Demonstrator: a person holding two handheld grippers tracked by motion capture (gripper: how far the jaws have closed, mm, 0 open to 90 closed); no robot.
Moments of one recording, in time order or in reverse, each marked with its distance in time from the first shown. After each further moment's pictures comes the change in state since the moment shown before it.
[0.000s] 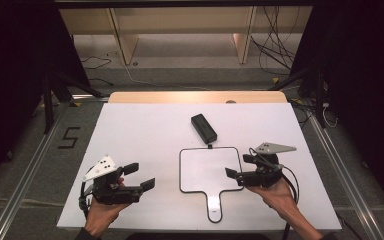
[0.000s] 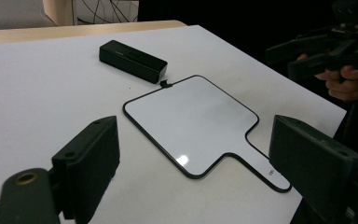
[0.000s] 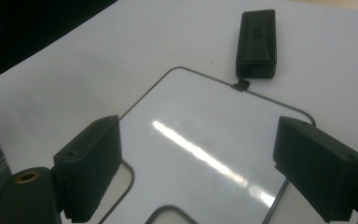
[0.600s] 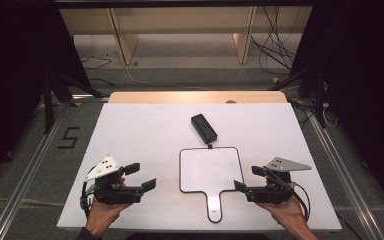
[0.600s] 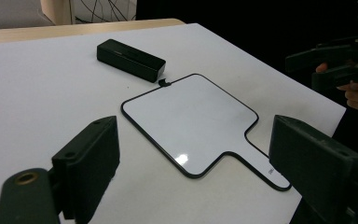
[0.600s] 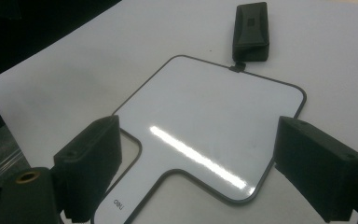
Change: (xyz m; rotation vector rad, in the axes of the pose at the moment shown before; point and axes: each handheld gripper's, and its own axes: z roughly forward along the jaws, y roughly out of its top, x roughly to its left) left arm -0.001 0.000 0.002 0.003 -0.004 0.007; right arm 0.007 -0.030 -0.025 -0.045 -0.024 0.010
